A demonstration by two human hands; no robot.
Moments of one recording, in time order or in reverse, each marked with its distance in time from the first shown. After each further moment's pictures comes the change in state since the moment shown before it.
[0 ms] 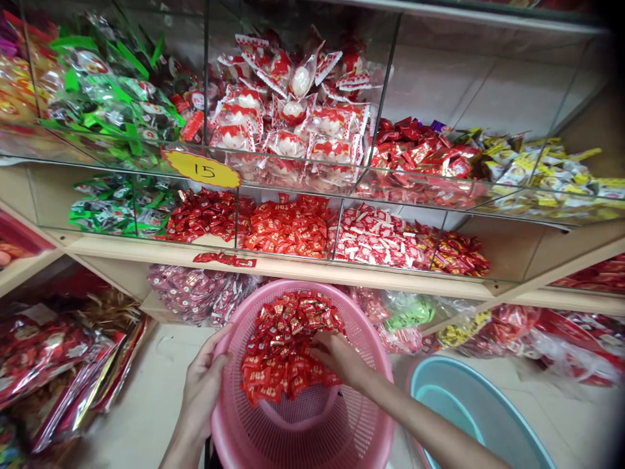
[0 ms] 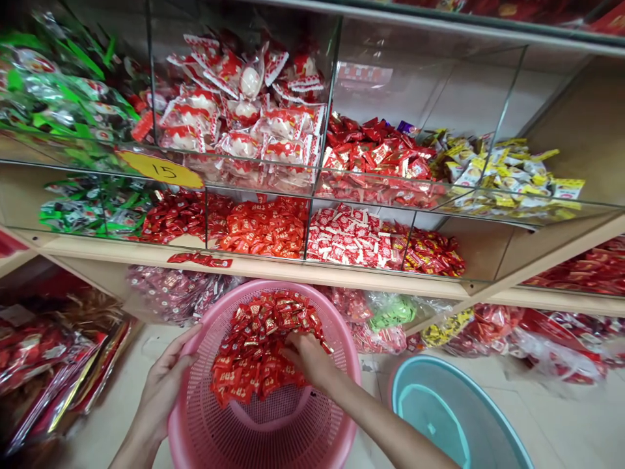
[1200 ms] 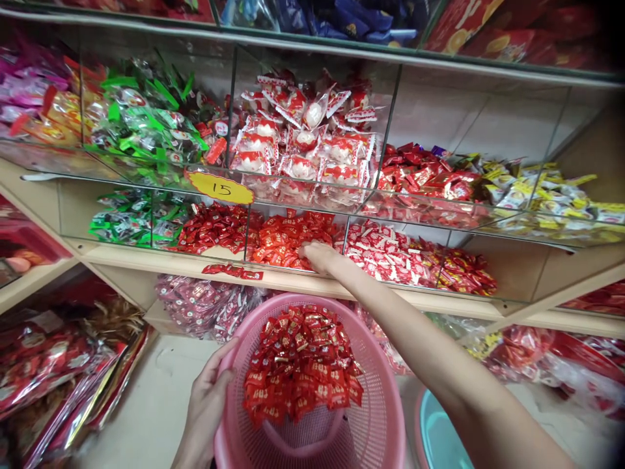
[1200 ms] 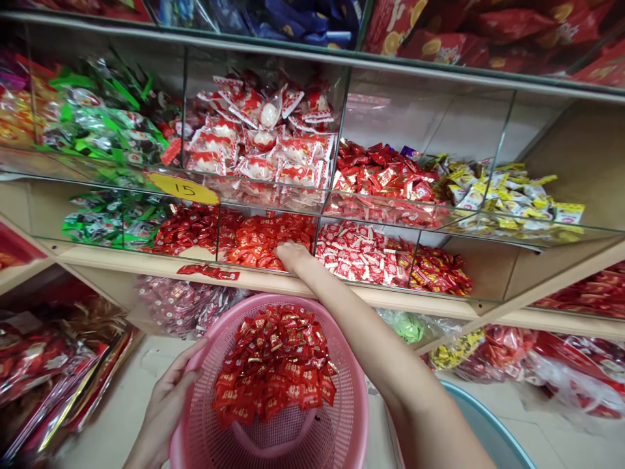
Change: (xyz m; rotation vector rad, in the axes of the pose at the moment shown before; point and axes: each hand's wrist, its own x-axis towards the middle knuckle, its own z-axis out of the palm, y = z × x) left_hand 0.000 0.001 0.000 0.061 0.008 0.058; right_hand 0.163 -0.087 -0.142 -0.854 -0.069 -0.136
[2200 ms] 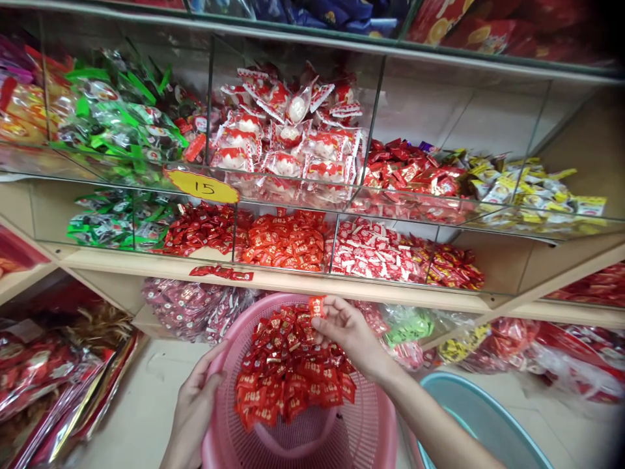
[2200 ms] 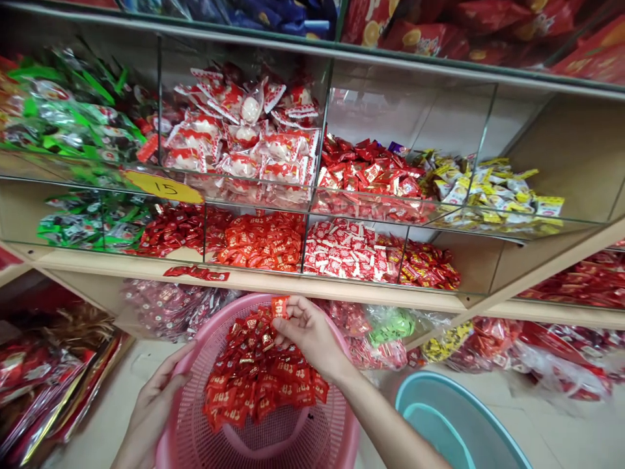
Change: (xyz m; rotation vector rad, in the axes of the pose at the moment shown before) left_hand 0.001 0.001 0.000 -0.013 -0.012 -0.116; right_hand -0.142 -0.057 0.063 1.863 0.336 0.143
